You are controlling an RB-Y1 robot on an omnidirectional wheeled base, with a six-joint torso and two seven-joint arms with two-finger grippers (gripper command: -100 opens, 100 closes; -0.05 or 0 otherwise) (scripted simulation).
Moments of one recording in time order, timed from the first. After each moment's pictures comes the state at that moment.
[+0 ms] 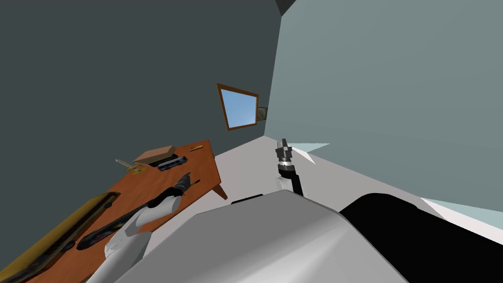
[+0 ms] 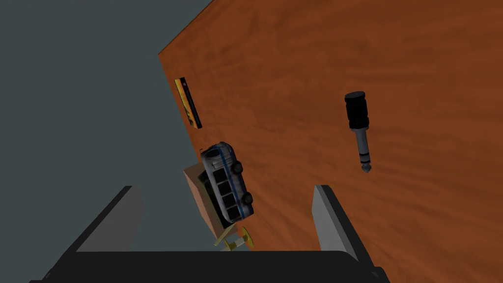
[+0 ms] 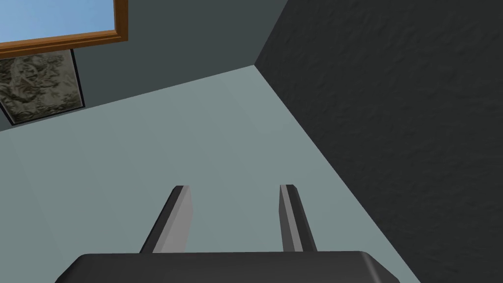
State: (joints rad) left arm 0.19 0.55 0.18 -1.46 0.34 0.35 0.07; right arm 0.48 0.04 0.03 -2.29 -0.06 -0.44 0.01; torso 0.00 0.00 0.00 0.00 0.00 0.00
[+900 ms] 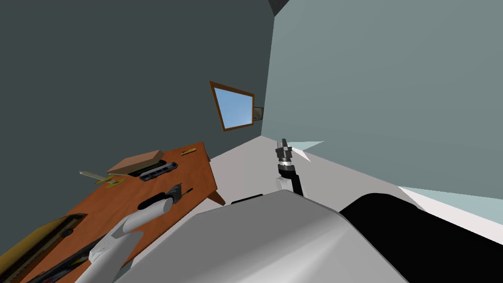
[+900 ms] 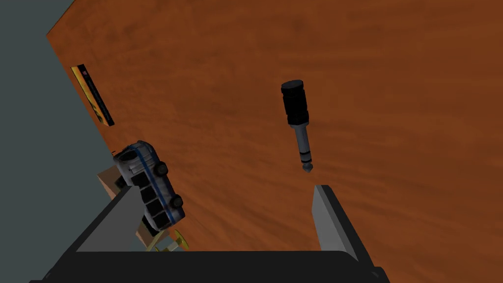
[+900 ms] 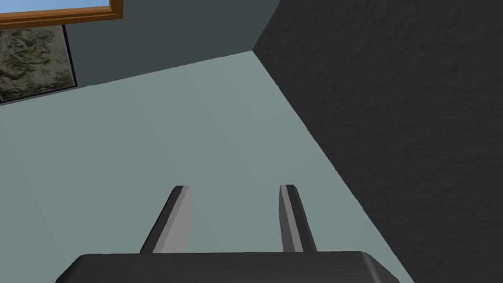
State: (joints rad) left arm 0.11 0.61 0.23 -1.21 0.45 0.53 0.03; right arm 0.48 0.04 0.03 -2.29 -0.06 -0.44 0.01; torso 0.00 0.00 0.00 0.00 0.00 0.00
